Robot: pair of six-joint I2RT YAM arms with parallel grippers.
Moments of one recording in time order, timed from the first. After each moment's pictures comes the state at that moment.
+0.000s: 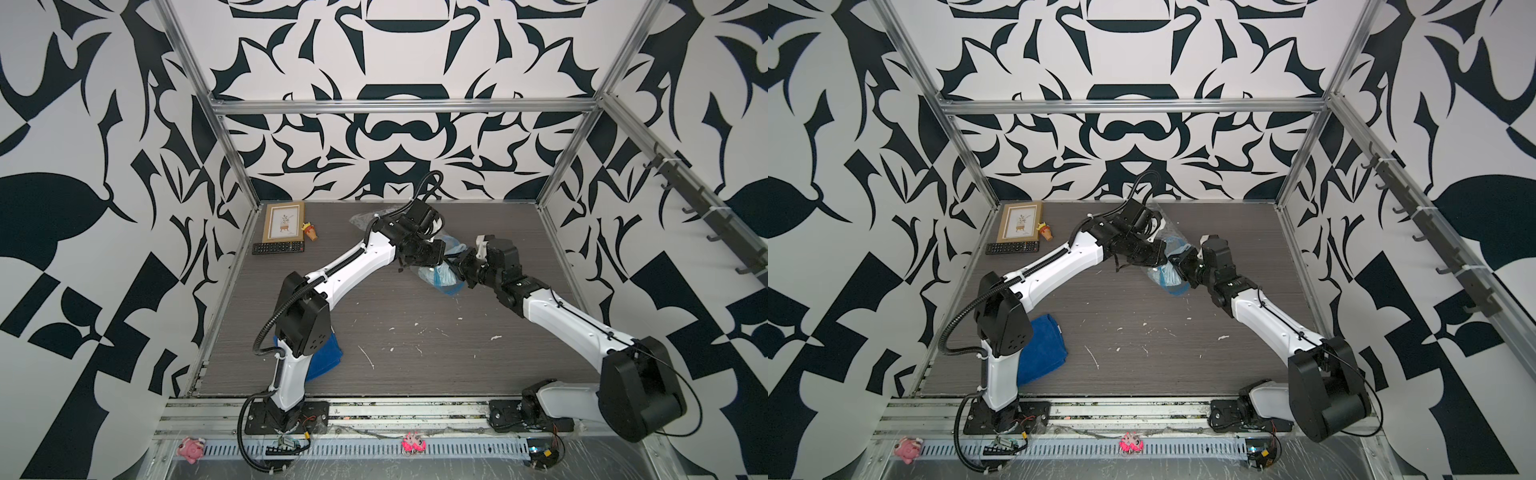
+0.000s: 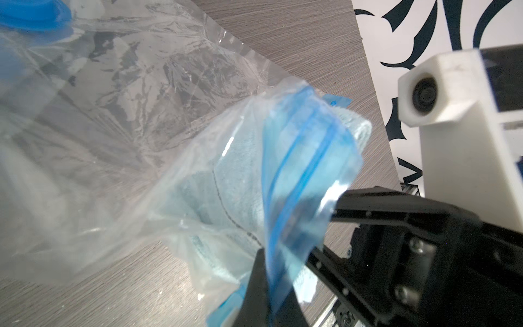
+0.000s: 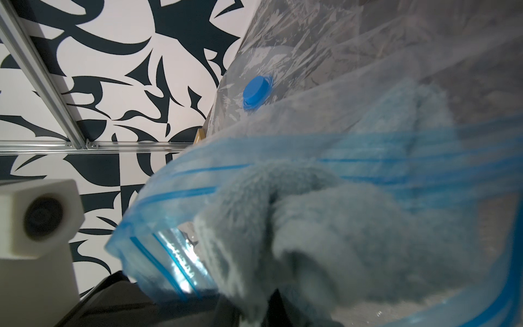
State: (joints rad) left arm -0.80 1.99 1.89 -0.80 0.31 -0.50; right arm 0.36 1.30 0.78 0.02 -0.32 1.20
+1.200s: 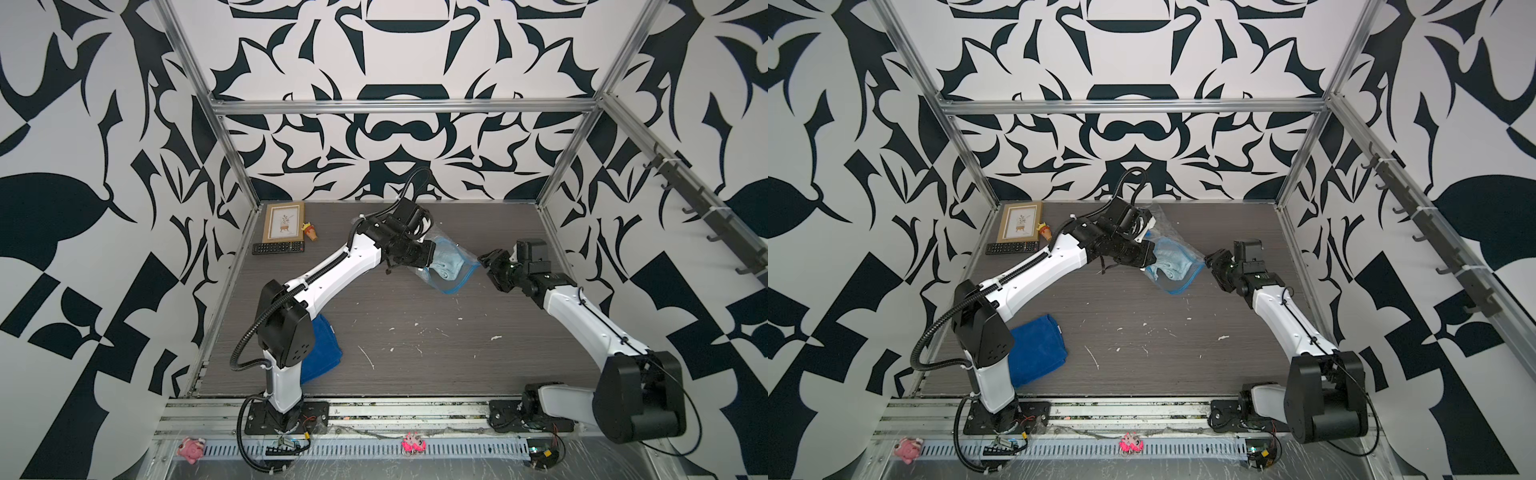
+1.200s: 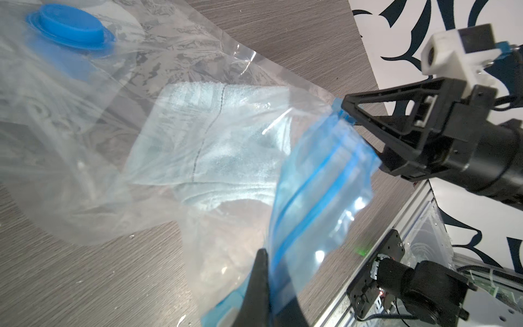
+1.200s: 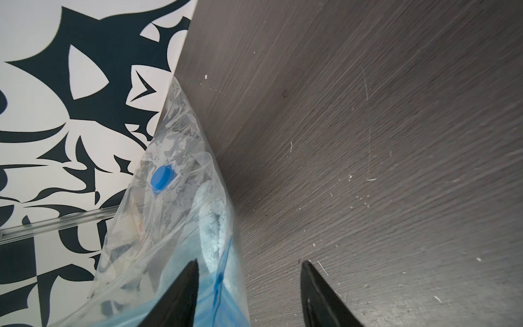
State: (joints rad) left arm -0.77 1.86 1.79 -0.81 0.29 -0.41; right arm 0.08 1.29 0.83 -0.28 -0.27 1.04
